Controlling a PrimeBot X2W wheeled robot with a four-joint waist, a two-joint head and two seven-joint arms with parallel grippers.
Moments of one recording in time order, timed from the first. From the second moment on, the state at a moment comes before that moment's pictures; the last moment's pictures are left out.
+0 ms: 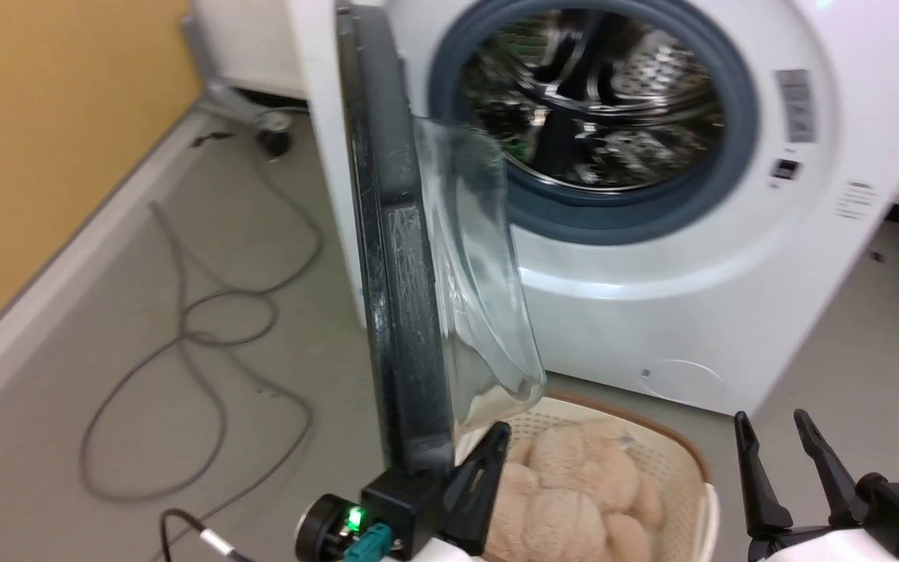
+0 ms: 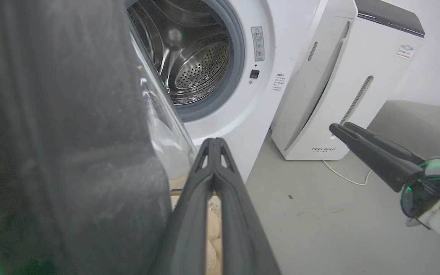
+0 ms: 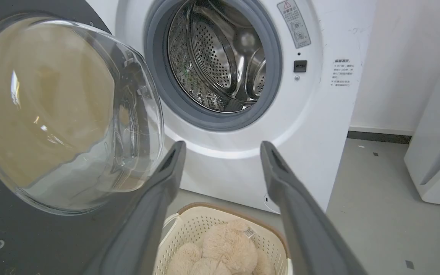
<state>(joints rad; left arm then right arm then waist) -0.07 0.15 -0.67 -0.10 -0.37 0.25 -0.03 0.10 -0.05 -0.04 0.00 0.19 0.13 -0.13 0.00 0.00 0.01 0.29</state>
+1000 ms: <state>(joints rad) -0.08 0.36 -0.14 0.17 -0.57 0.33 -0.23 0.08 -0.05 -0.03 -0.04 0.15 0.13 -0.10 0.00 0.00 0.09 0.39</state>
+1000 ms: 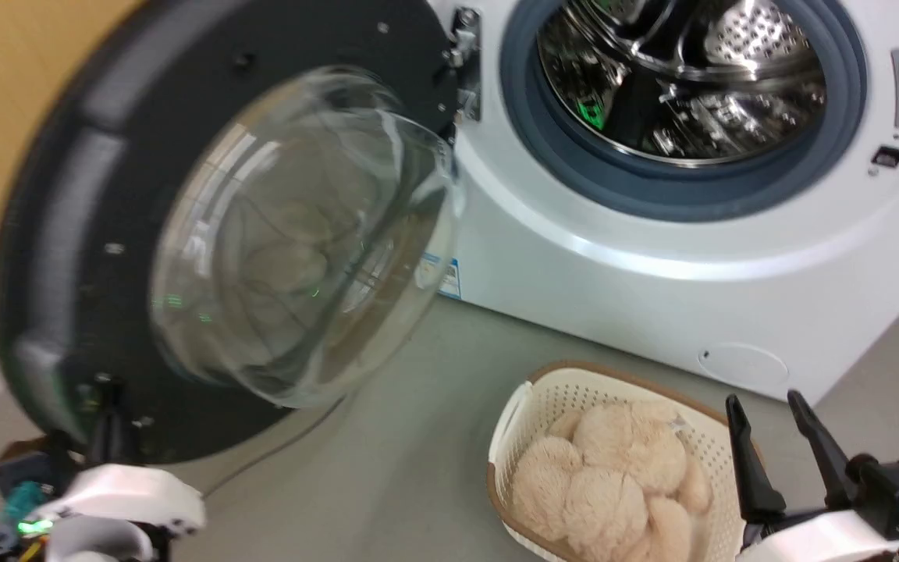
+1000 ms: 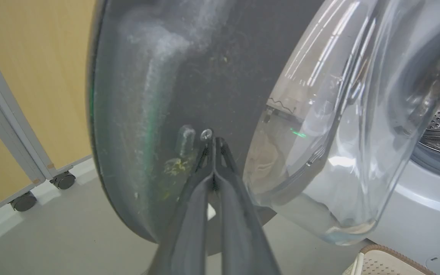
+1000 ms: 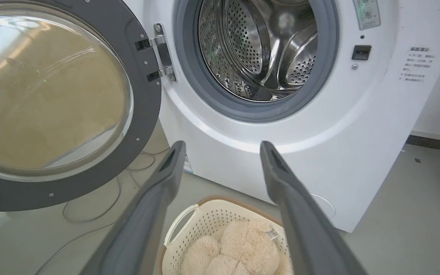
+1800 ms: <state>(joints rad) -0.20 0.33 0.16 0.46 -0.53 0.19 -0.26 0.04 -0.05 -0.01 -0.01 0.15 0.13 -0.10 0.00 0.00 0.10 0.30</state>
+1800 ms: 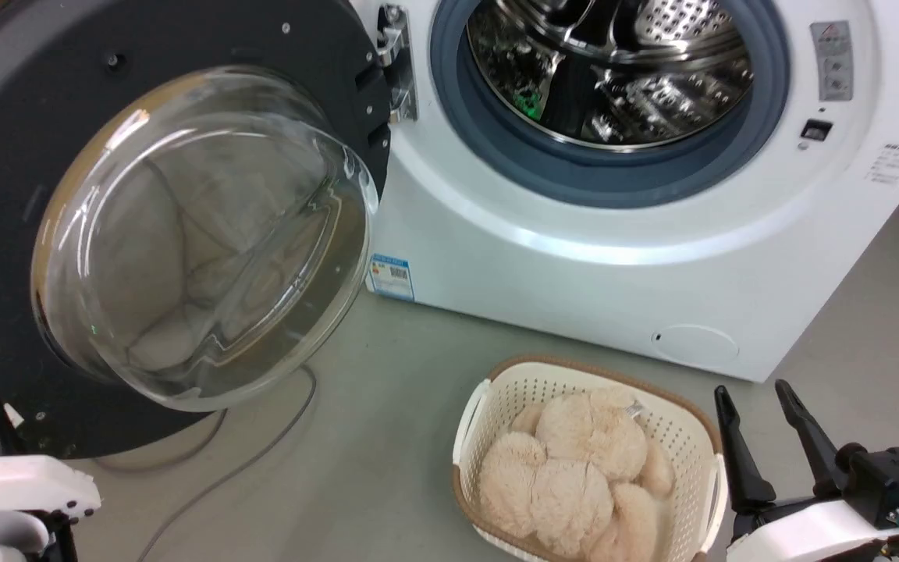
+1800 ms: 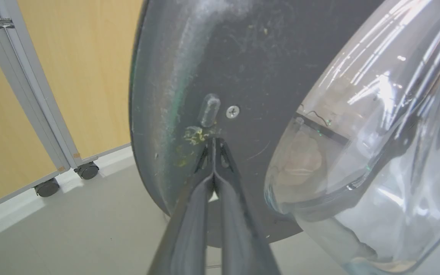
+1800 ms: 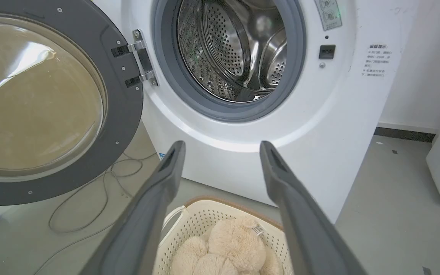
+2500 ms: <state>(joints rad) 0.07 0.15 0.03 0.12 -0.27 0.15 -0.24 0.09 -0.05 -0.01 0.01 0.15 0.13 -0.12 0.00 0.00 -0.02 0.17</state>
